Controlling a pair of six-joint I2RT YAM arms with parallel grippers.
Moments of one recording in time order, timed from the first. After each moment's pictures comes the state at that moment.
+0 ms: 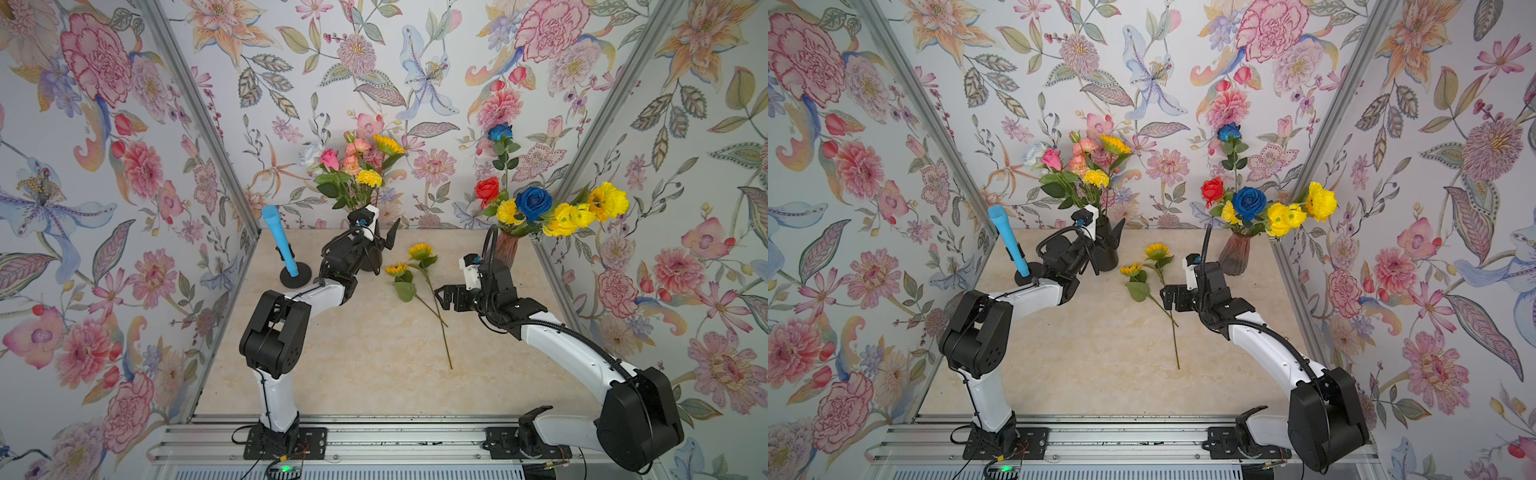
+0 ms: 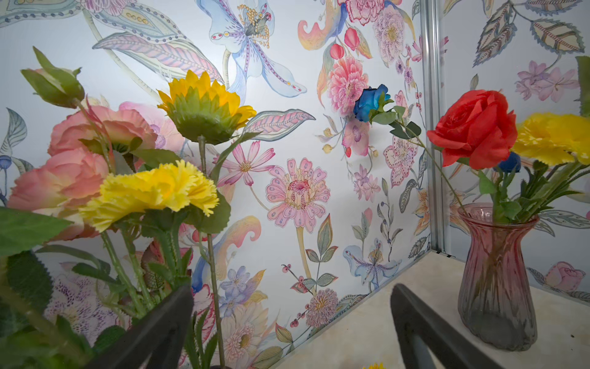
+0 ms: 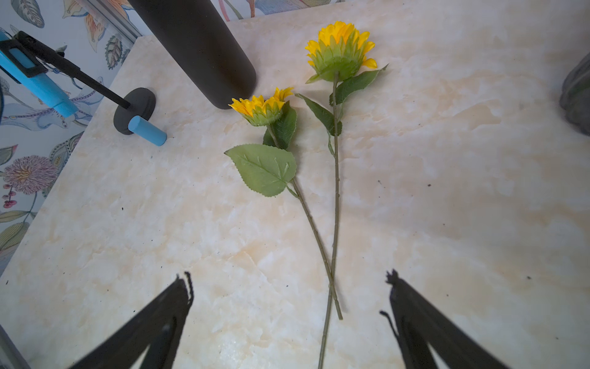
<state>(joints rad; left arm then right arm) -0.40 1.93 1.26 0.98 0.17 0.11 0.43 1.31 0.90 -0.25 -0.16 0.32</state>
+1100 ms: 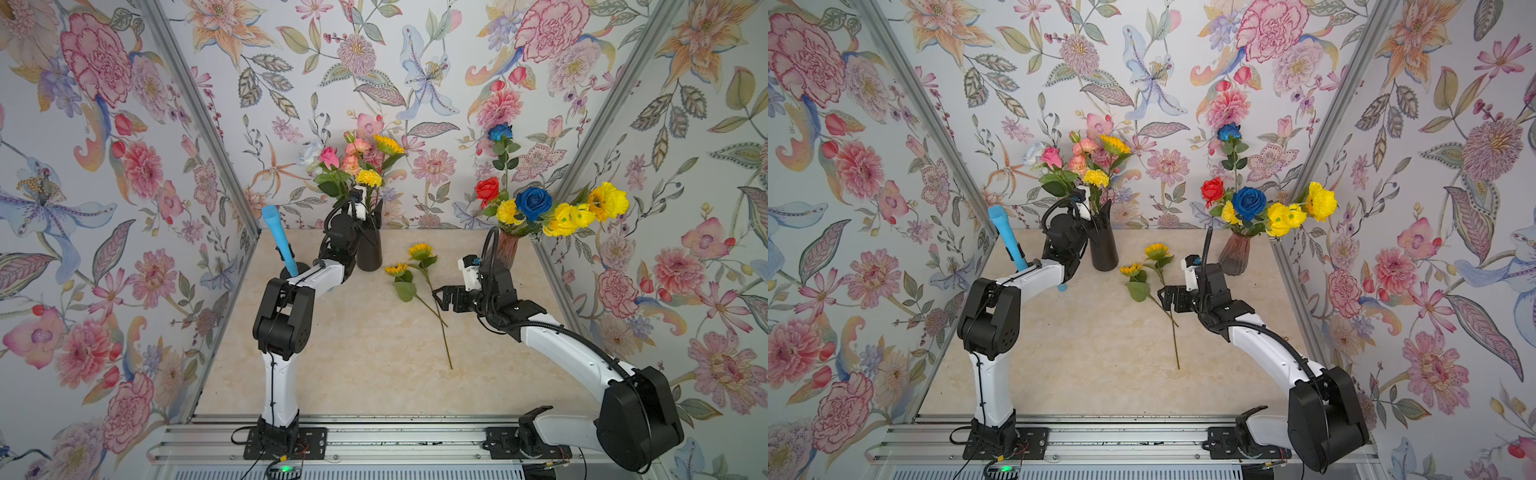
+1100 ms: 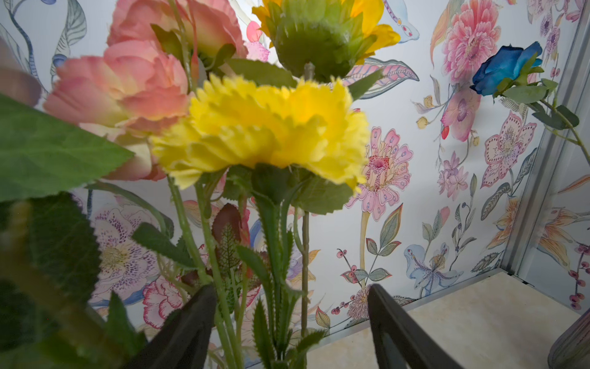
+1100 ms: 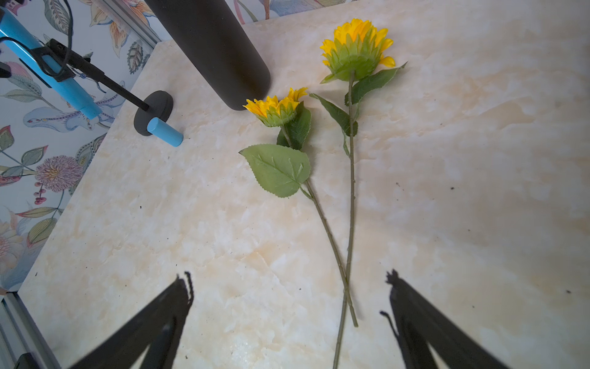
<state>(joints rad) -0.34 2.08 1.52 0.73 0.02 -0.02 0.42 1.31 0.86 -0.19 -0.21 0.34</state>
